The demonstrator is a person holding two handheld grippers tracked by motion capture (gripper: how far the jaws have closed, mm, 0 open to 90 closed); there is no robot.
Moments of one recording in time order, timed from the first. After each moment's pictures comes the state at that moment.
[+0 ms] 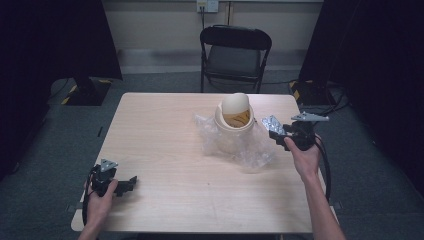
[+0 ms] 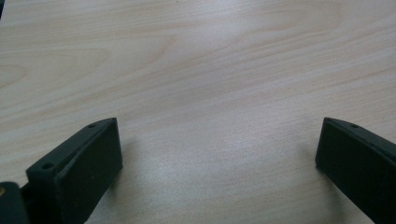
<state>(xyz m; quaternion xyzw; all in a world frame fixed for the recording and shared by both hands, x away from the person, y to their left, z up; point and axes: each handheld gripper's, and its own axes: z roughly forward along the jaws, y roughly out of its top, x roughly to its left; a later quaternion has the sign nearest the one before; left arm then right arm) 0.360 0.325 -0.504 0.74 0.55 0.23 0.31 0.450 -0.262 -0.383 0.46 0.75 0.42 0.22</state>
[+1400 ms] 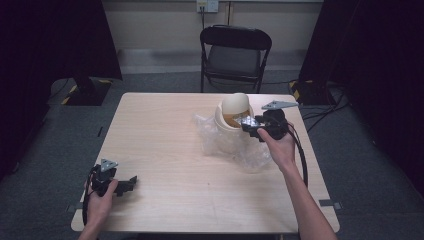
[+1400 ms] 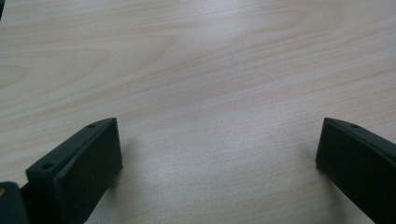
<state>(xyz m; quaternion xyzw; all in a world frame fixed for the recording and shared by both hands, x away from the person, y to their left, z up) 0.360 0.325 -0.503 0.74 0.55 0.23 0.31 0.468 -0.185 -0.354 0.41 0.78 0.44 0.18</state>
